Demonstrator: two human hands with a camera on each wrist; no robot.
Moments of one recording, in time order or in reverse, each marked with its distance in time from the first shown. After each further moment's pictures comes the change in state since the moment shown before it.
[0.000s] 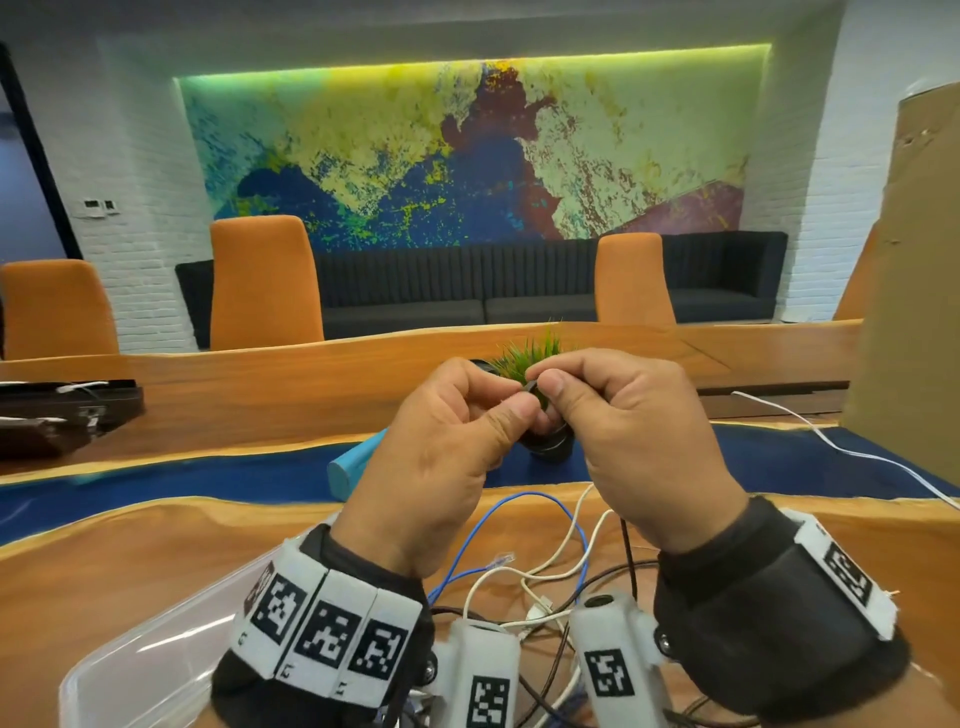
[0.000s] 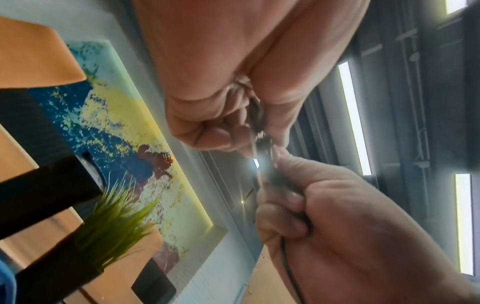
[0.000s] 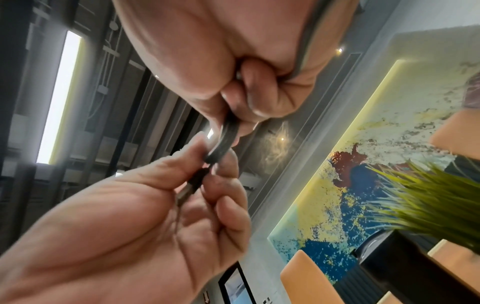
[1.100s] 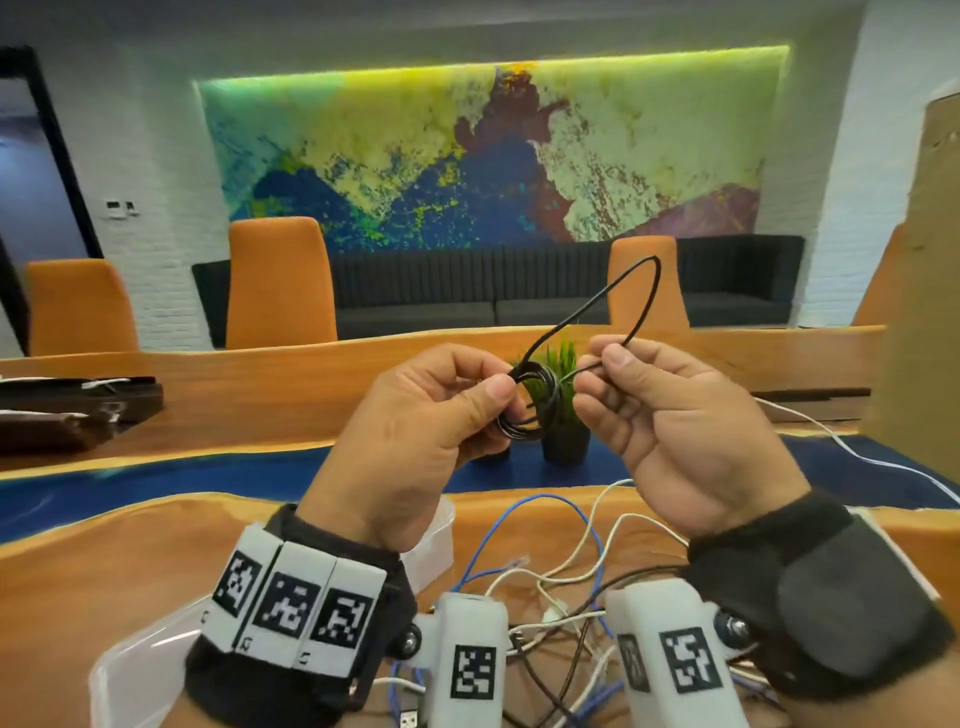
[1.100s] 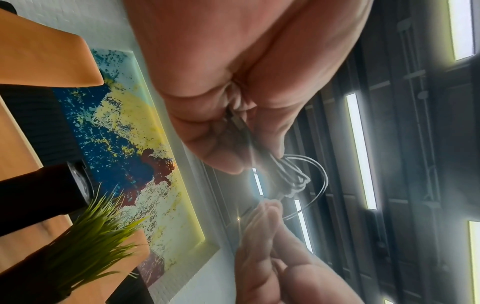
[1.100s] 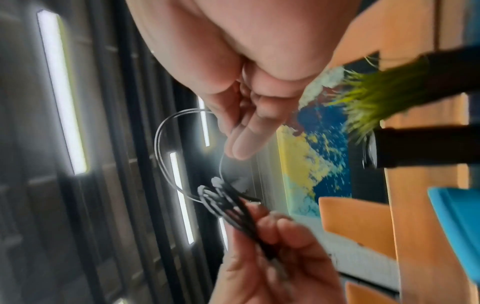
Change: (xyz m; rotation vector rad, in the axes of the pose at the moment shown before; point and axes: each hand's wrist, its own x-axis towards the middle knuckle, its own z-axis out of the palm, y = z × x) left_hand 0.005 0.013 -0.025 -0.110 -0.025 -0.047; right_hand 0.009 -0.008 -0.008 0.954 0.094 0.574
